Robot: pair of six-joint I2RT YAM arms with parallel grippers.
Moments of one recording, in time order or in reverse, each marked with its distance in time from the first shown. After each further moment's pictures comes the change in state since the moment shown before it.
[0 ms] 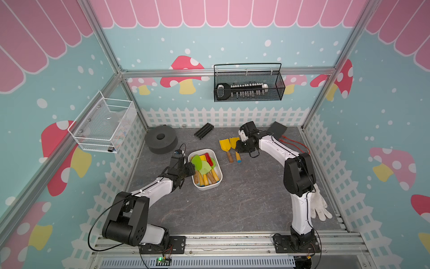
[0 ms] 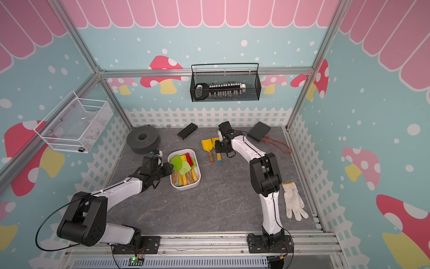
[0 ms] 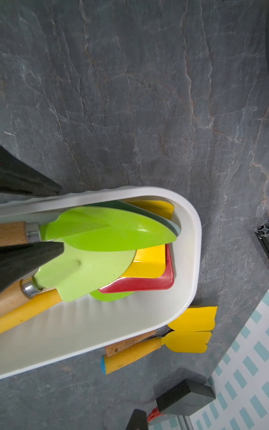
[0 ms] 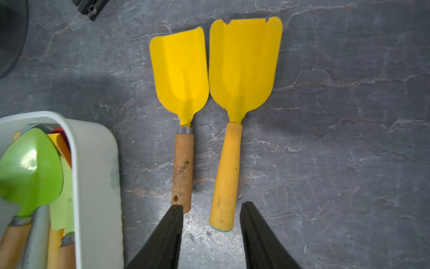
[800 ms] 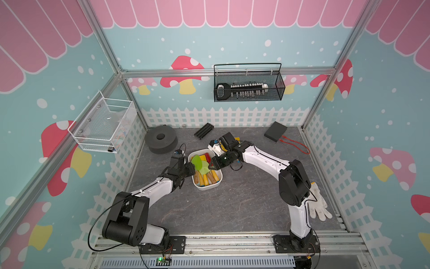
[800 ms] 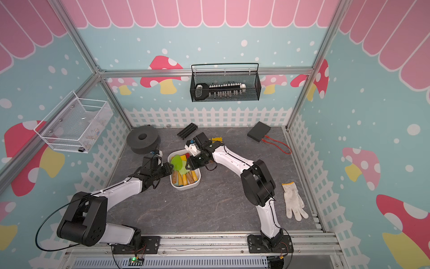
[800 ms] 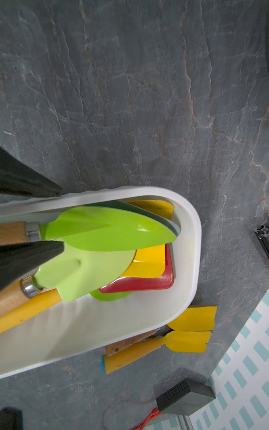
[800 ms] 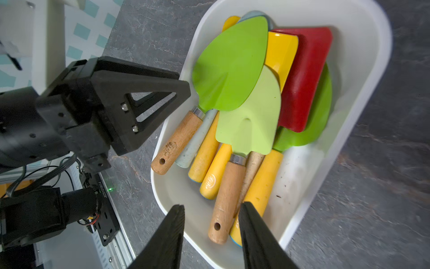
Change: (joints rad) left arm 0.000 0.000 0.000 0.000 0.000 0.000; right arm 0.288 -0.032 -0.048 0.043 -0.330 -0.025
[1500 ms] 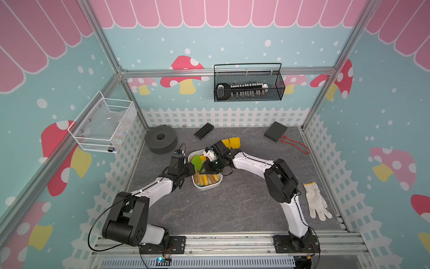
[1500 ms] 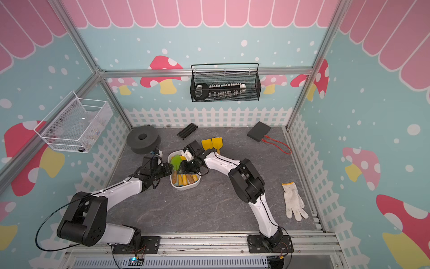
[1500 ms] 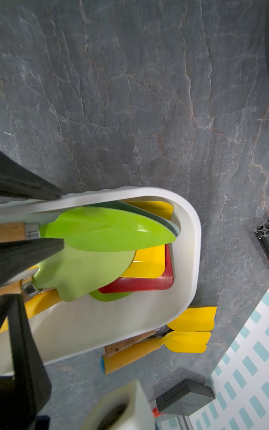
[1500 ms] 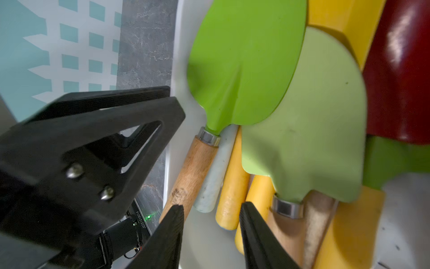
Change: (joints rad) left arm 0.000 0.000 0.000 0.000 0.000 0.000; right arm 0.059 0.143 0.000 0.194 -0.066 0.337
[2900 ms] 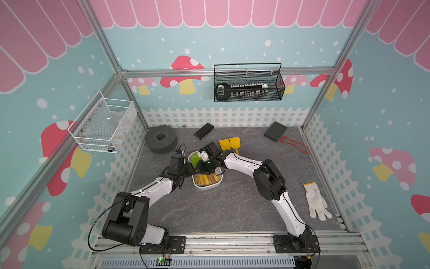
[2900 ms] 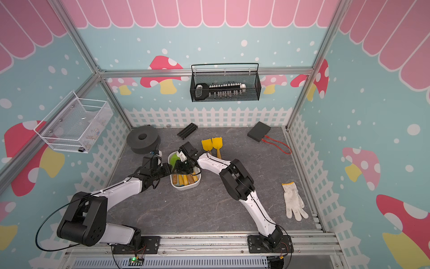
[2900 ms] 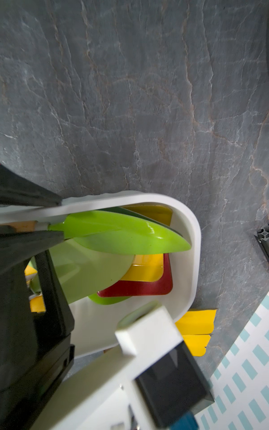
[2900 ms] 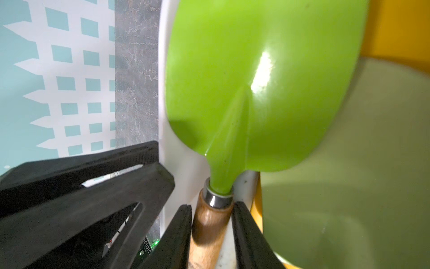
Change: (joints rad) left arm 0.002 0.000 0.000 -0.004 -0.004 -0.003; right arm 0.035 0.166 0.187 0.011 -0.005 0.104
